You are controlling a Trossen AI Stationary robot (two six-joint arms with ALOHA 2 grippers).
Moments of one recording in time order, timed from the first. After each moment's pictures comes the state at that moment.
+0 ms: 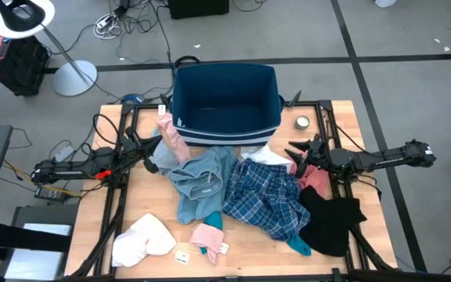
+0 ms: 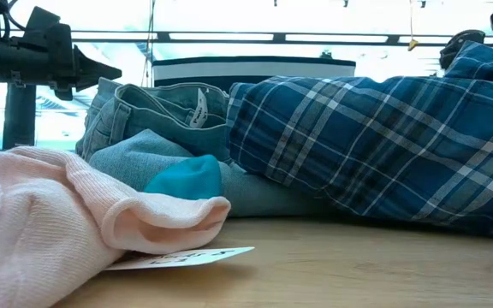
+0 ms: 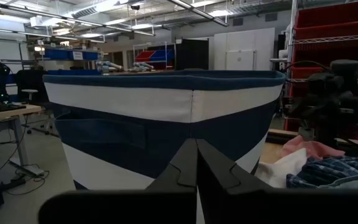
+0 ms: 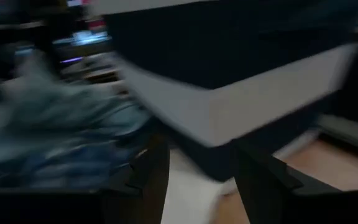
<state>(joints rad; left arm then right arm) 0.01 0.01 0.02 0.19 -0.57 0.10 0.11 0.24 0.01 0.10 0.60 0.18</state>
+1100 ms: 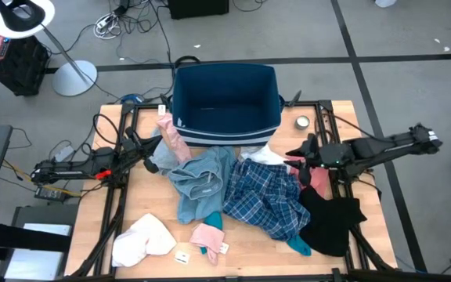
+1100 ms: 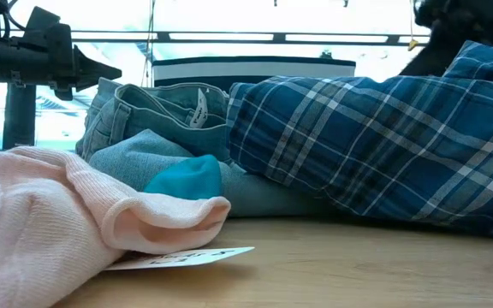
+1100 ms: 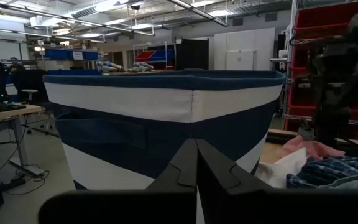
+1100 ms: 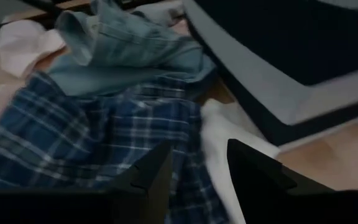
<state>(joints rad) 0.01 0.01 0.02 0.19 -0.57 0.10 0.20 0.64 0.56 -0.50 0.41 0.37</state>
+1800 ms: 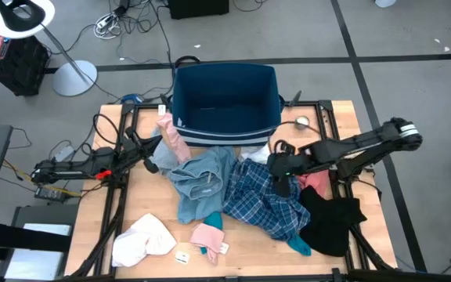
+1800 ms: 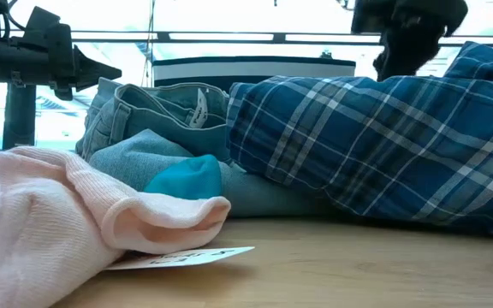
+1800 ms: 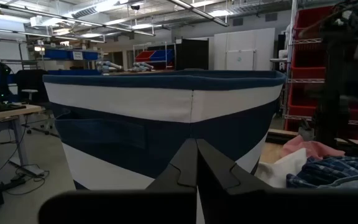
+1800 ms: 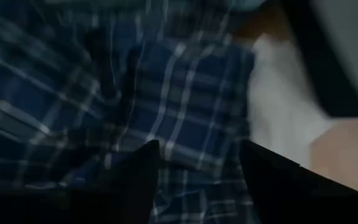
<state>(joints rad) 0.01 0.01 0.02 0.19 -0.57 0.10 0.19 1.30 0.98 -0.79 0.25 0.38</state>
